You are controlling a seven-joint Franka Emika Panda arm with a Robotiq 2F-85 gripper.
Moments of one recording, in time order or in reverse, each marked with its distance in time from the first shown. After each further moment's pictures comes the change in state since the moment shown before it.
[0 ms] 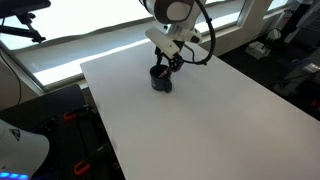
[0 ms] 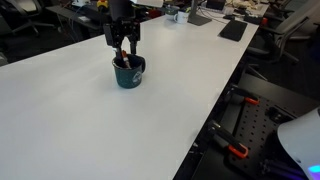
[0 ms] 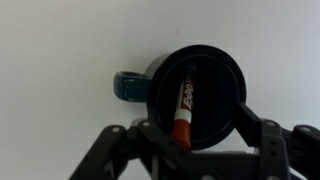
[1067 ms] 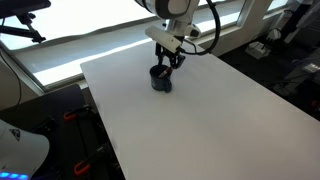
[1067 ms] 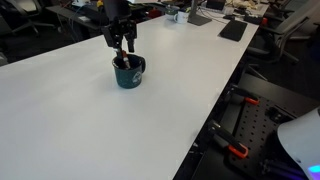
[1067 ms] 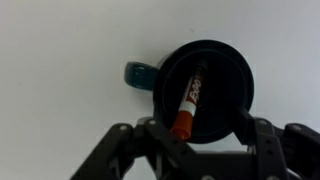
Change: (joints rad) arm 0.044 0.007 -0.013 0.031 -0.125 -0.015 0.035
